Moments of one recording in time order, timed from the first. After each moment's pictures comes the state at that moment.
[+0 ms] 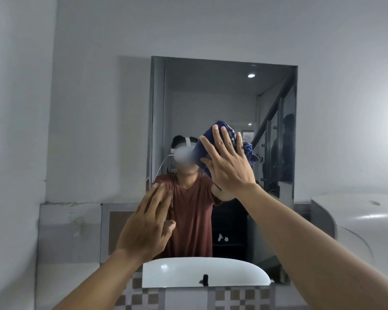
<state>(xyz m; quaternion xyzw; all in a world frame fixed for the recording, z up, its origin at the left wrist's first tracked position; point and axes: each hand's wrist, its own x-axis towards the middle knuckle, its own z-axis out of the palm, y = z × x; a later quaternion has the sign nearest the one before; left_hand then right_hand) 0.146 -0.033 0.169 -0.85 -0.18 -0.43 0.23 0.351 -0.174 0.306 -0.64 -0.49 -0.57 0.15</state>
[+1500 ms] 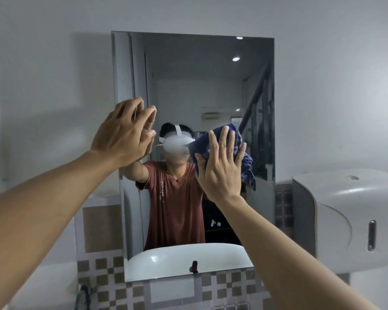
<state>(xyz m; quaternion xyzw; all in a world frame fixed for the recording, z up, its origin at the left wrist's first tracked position) 0.157 -0.044 0.347 -0.78 -0.15 -0.51 0.34 0.362 -0.176 0.247 -0.69 -0.36 -0.54 0.34</state>
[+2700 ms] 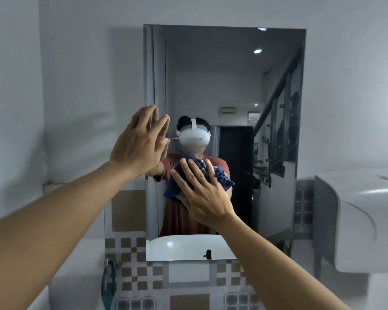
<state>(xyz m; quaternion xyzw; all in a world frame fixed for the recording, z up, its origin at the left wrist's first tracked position) 0.133 -0.042 0.303 -0.80 -0.18 -0.51 0.26 0.314 -0.147 0.182 -0.59 -0.58 -0.55 0.11</state>
